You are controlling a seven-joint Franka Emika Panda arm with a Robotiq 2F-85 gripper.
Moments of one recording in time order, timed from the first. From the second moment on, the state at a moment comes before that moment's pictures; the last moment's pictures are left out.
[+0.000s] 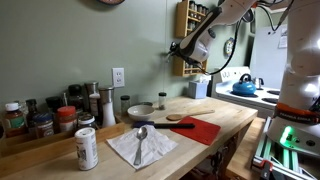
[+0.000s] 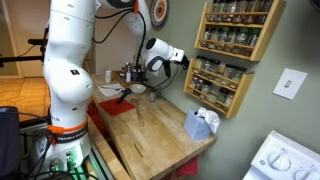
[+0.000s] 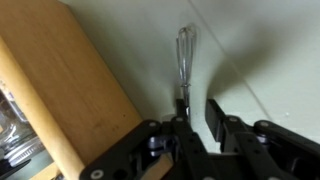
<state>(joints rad) 0.04 0.13 0.09 -2.35 0.49 3.83 0.30</state>
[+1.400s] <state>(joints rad) 0.04 0.10 0.09 -2.38 0.49 3.87 0.31</state>
